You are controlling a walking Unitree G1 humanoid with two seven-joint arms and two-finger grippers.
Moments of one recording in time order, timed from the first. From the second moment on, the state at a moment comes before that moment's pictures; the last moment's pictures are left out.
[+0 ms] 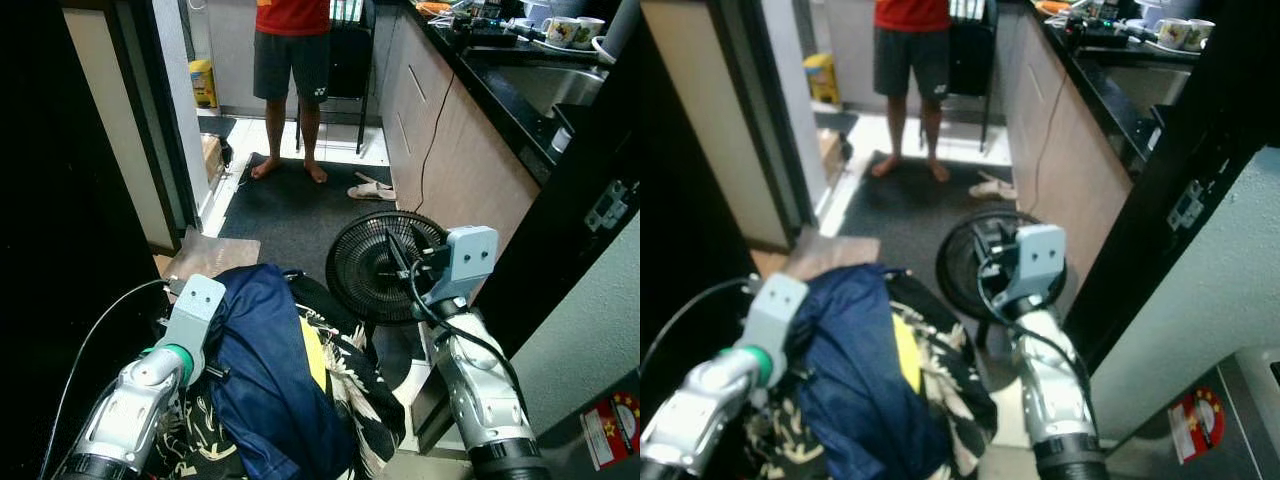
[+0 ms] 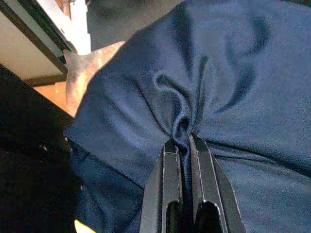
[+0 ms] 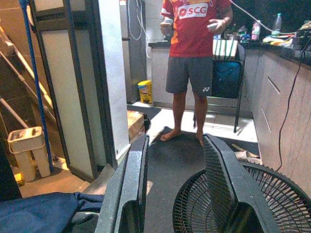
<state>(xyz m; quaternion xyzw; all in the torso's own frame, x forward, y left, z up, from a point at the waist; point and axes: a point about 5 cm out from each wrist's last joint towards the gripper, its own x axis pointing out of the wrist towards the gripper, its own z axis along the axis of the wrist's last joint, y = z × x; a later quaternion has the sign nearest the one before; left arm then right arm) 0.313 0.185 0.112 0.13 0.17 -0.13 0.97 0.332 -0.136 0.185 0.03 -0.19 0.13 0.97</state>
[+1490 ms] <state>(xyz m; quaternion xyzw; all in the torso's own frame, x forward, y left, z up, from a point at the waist) 0.325 0.124 0.331 -0.03 -0.26 -0.16 0.95 0.329 -0.144 0.246 0.09 -0.27 0.10 0.95</state>
